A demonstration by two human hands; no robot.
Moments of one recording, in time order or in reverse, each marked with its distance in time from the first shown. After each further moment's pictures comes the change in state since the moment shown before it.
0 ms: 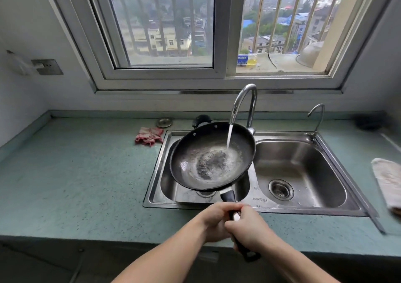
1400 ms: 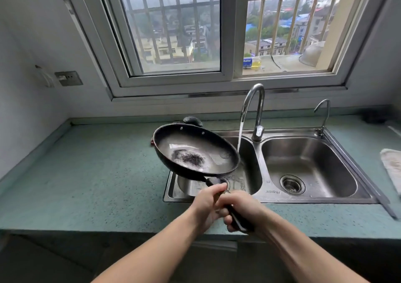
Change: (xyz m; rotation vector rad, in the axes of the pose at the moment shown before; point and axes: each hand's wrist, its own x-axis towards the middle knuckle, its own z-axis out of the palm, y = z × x) left_hand -0.077 0.007 -0.017 0.042 0.276 0.289; right_hand -0.035 -0.055 0.029 0.696 -0.359 0.009
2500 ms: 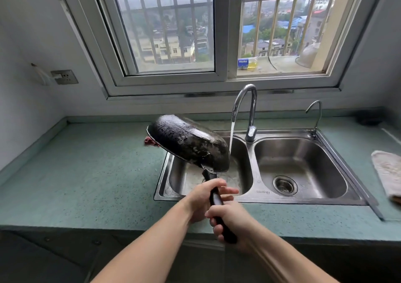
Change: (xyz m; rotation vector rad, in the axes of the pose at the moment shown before) left_hand 0.023 0.004 0.021 -0.017 -0.075 -0.070; right_hand -0.015 0.019 -0.010 -0.001 0.078 0.042
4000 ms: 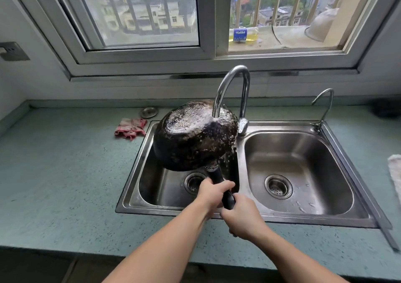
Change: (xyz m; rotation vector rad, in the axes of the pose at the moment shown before) left_hand 0.172 -0.021 0.034 0.169 0.394 0.119; right_hand 0.114 -0.019 -0.134 -0.683 0.301 -0.144
